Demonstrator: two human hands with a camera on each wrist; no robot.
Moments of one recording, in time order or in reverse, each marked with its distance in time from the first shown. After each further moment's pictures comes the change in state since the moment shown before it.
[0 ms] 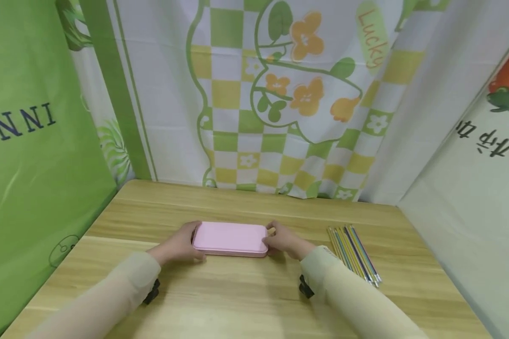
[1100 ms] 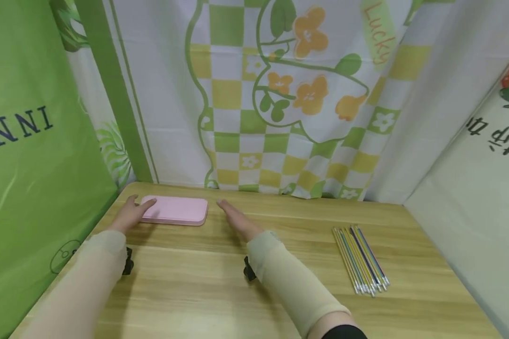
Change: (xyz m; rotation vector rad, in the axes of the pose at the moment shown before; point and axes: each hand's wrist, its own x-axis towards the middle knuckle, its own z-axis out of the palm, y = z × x) left_hand 0.013 -0.086 -0.127 -0.128 0.265 -0.346; right_hand 0.077 -0.069 0.082 0.273 -0.172 -0.184
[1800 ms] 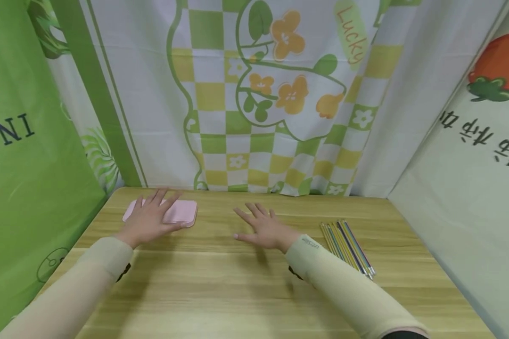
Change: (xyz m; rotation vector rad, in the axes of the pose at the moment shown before) left_hand -0.048 0.074 0.050 0.648 0.056 0.627; right_hand -0.093 -0.003 -0.081 -1.093 -0.052 -0.216
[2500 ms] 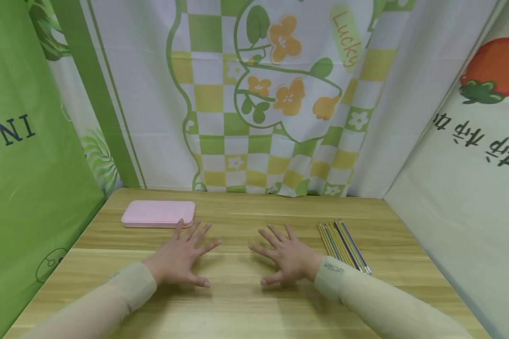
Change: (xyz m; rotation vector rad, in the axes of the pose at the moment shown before) left_hand -0.034 0.079 0.049 0.202 -0.148 0.386; right_hand -0.076 0.030 0.028 -0.538 -0.072 -0.165
